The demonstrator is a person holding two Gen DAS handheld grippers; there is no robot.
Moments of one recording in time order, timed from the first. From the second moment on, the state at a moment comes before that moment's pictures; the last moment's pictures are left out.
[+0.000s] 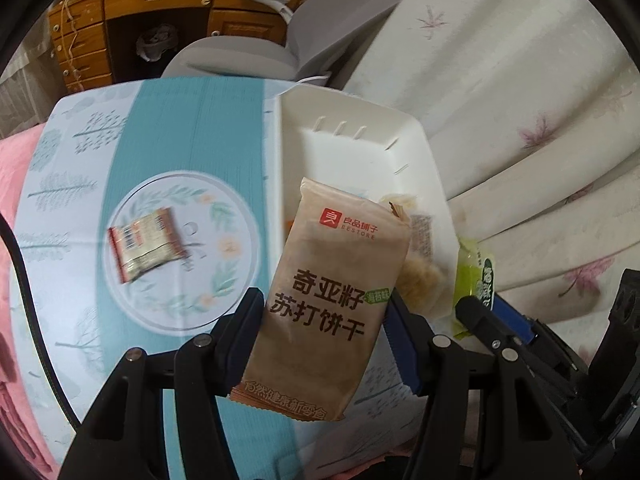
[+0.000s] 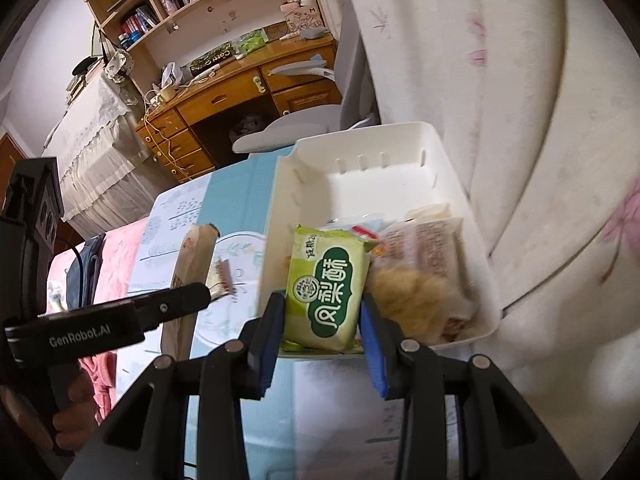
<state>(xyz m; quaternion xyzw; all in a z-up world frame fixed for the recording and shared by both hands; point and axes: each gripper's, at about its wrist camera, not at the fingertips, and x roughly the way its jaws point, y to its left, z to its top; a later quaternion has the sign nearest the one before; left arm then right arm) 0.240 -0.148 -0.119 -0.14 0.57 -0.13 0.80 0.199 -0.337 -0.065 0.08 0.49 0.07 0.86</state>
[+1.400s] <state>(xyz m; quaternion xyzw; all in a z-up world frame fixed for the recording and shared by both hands) 0.250 -0.152 -0.155 -0.10 0.60 -0.10 0.79 0.212 -0.382 -0.103 0.15 0.55 0.04 0.82</state>
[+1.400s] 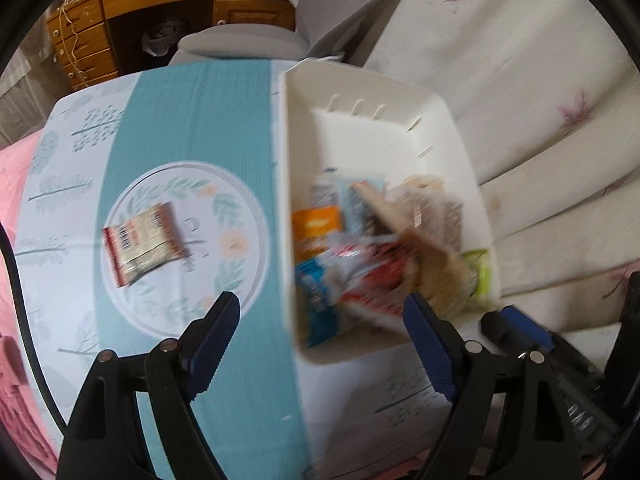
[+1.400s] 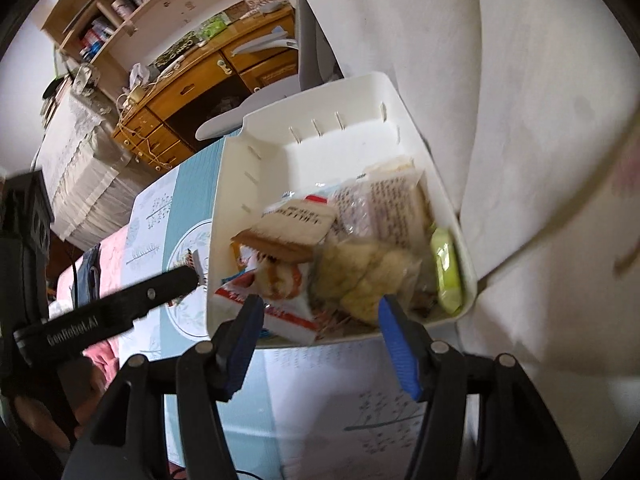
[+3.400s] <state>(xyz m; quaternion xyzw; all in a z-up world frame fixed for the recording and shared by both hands) 0.321 -0.009 -0.288 0.11 0.59 -0.20 0.77 0.128 -0.294 -0.158 0.28 0.53 -0.20 0.78</state>
